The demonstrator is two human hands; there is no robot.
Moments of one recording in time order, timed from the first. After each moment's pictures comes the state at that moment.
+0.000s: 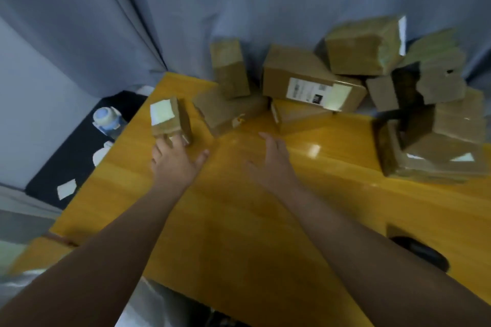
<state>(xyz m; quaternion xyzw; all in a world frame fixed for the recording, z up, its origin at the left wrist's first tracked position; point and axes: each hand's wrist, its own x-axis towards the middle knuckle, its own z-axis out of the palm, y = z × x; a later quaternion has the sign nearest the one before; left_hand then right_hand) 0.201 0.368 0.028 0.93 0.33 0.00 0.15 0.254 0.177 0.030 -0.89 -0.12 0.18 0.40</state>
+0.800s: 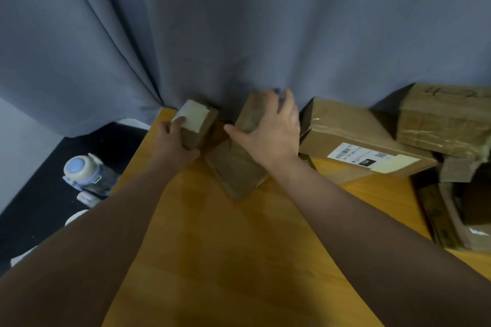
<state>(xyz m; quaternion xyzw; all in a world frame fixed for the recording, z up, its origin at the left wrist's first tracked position) 0.399 0.540 -0.009 0.94 0.21 -0.02 0.29 0.436 0.333 0.063 -0.96 -0.08 -0.01 0.27</state>
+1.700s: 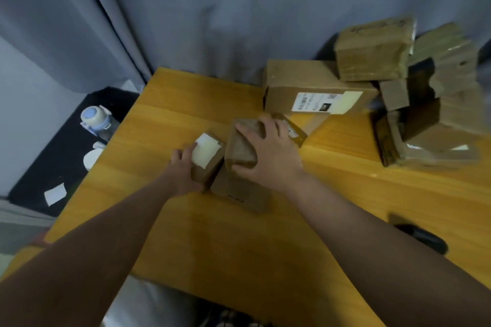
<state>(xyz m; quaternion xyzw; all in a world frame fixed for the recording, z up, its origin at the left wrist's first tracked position) 0.198 0.415 -0.017 0.93 0.18 -0.24 0.22 0.246 0.187 0.056 -0.95 -0.26 0.11 0.15</state>
